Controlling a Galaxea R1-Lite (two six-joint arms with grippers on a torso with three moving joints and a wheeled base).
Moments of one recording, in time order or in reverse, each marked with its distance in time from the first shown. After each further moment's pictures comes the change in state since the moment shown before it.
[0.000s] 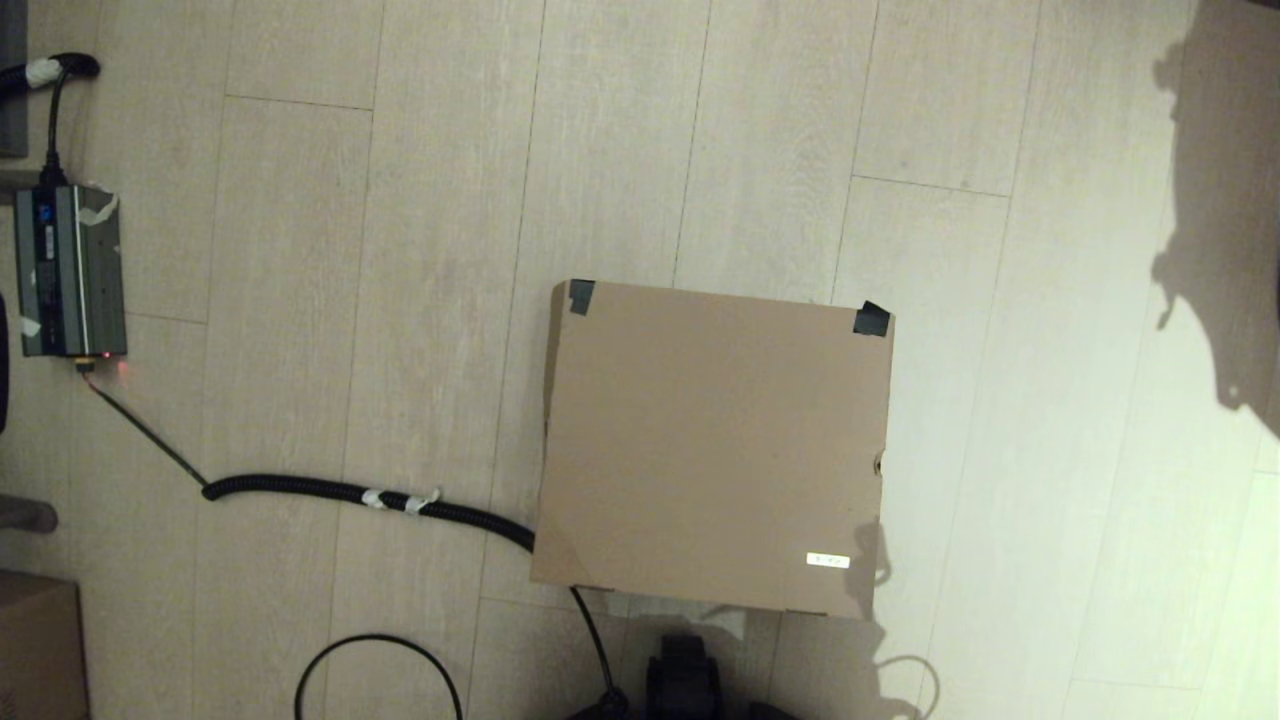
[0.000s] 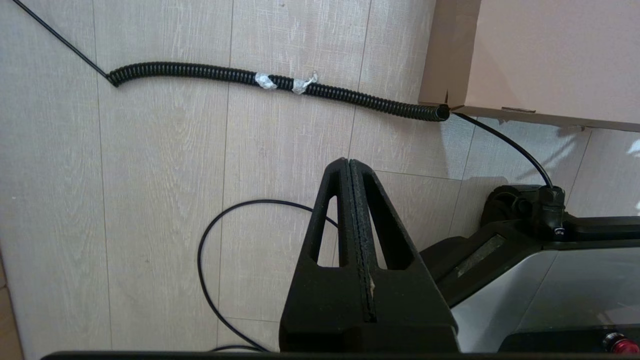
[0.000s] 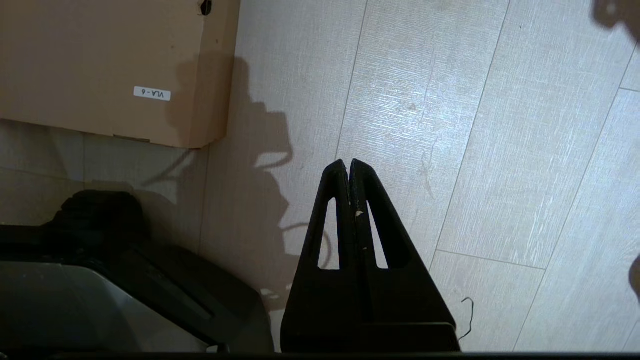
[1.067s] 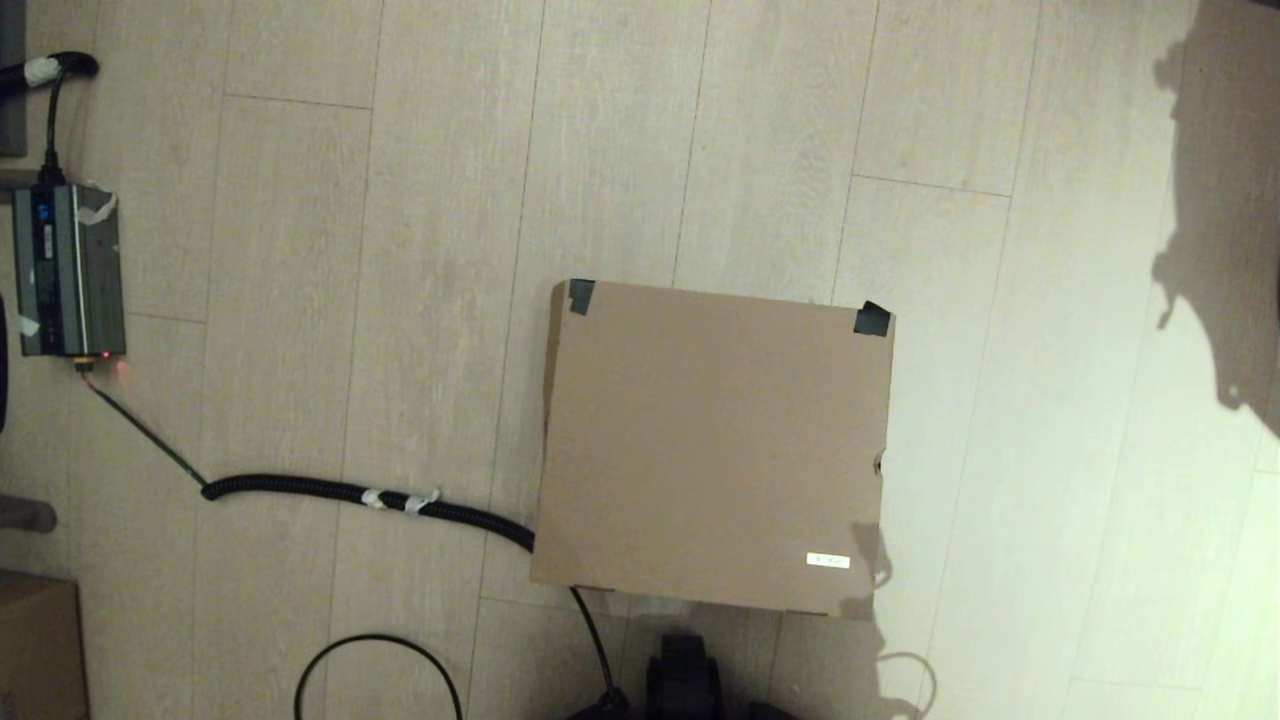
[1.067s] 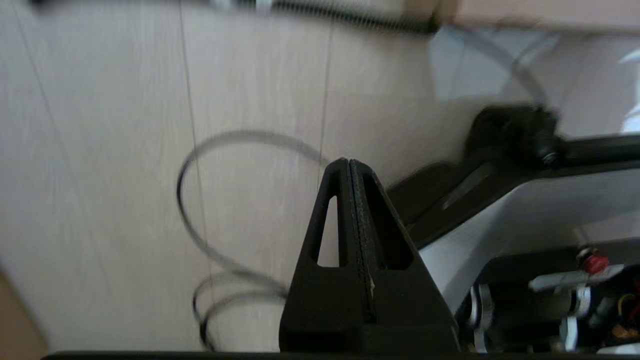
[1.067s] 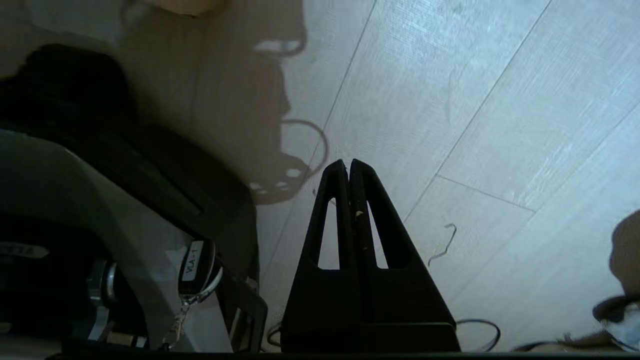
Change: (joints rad) left arm 0.022 0.247 -0.040 0.038 -0.095 0.053; right arm -0.008 0.280 -0.037 0.092 0.056 -0.163
